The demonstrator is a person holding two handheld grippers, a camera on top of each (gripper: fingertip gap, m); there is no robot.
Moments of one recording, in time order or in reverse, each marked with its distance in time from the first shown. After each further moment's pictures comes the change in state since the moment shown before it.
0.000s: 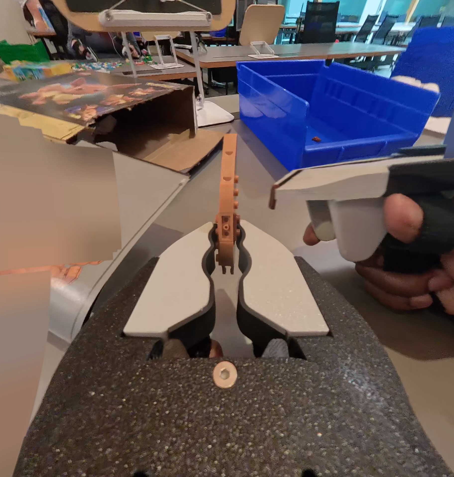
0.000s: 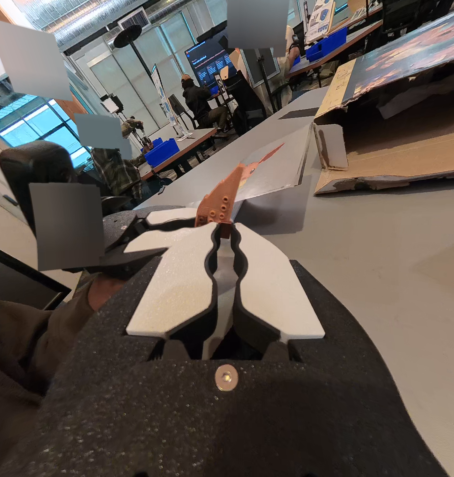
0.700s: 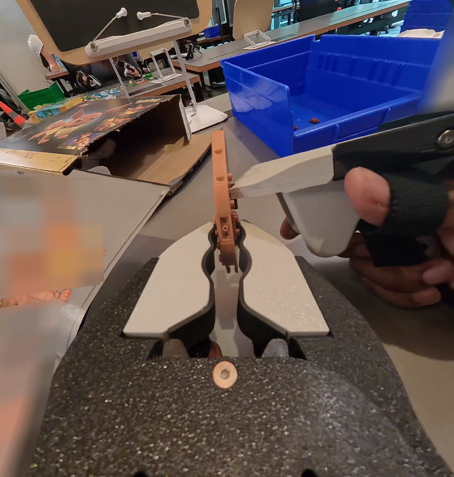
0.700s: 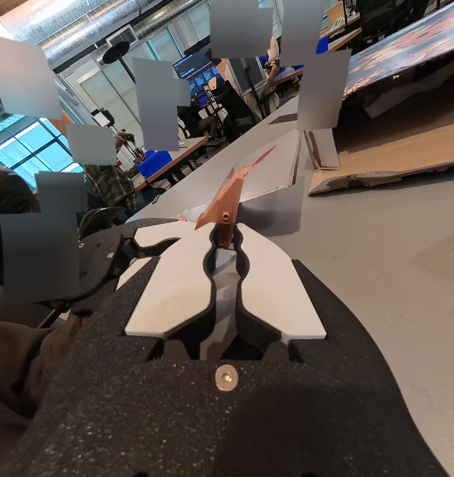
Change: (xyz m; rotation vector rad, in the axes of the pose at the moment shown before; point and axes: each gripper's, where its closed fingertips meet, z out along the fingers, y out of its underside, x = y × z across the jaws) left arm 0.018 0.001 0.005 -0.007 -0.028 0.187; right arm 0.003 0.000 0.003 0.032 0.044 0.035
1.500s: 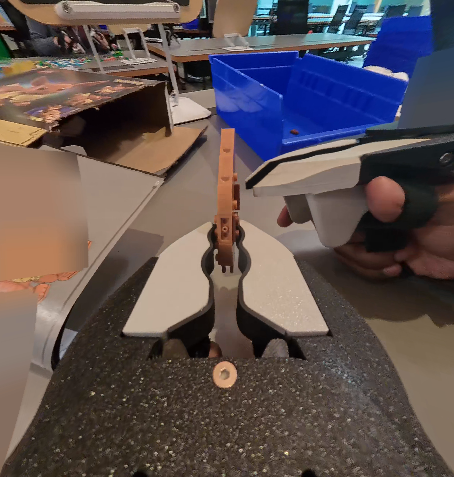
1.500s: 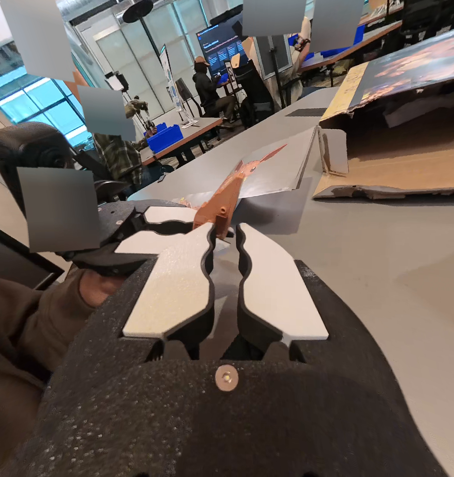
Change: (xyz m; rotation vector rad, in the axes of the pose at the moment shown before) left arm -0.001 0.001 0.000 -0.005 0.112 -0.151; right arm 0.001 -0.001 -0.005 -0.069 -0.077 -0.116
